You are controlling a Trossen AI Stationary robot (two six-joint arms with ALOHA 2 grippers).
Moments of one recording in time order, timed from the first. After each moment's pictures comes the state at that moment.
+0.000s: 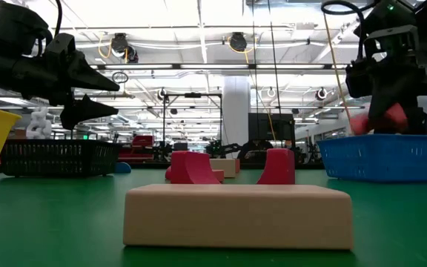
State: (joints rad) left arm 0.12 0.67 0.02 0.47 -0.11 -0.55; right arm -0.09 0.76 0.34 -0.41 -0.34 0.93
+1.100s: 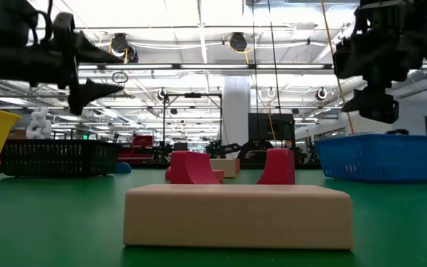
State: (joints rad) left arm 0.12 0.67 0.02 0.69 -0.17 -0.59; right arm -0.09 0.76 0.34 -0.15 -0.34 0.90
